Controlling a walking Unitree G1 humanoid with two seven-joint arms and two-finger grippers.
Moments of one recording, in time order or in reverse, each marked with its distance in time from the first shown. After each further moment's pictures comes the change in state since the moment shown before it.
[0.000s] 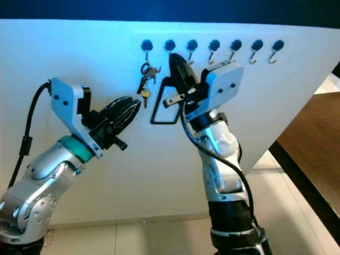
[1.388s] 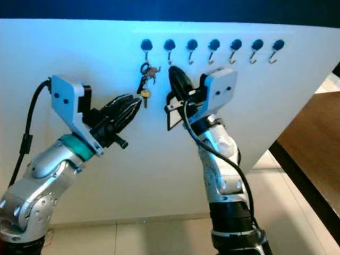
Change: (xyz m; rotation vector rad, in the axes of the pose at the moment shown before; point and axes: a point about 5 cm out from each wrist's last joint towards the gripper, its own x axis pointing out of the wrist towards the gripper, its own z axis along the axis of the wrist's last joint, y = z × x) left arm 0.002 0.000 0.003 0.007 -0.011 0.005; right arm -0.009 0.000 -0.016 0.075 0.097 0.024
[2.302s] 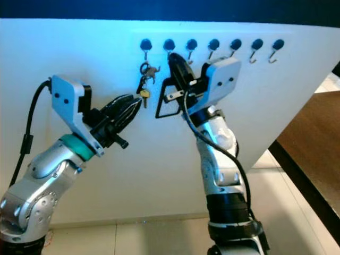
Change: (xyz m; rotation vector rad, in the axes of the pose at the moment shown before) left arm 0.000 -0.001 0.000 -0.005 -0.001 -0.001; right arm 0.014 -0.002 0.004 -0.012 -0.043 -0.028
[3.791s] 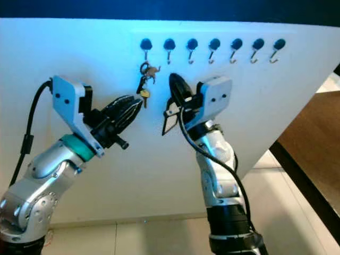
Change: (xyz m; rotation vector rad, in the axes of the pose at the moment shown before) left arm 0.000 0.000 -0.001 -0.003 0.007 -0.008; right arm -0.013 0.003 -0.008 0.011 0.029 0.009
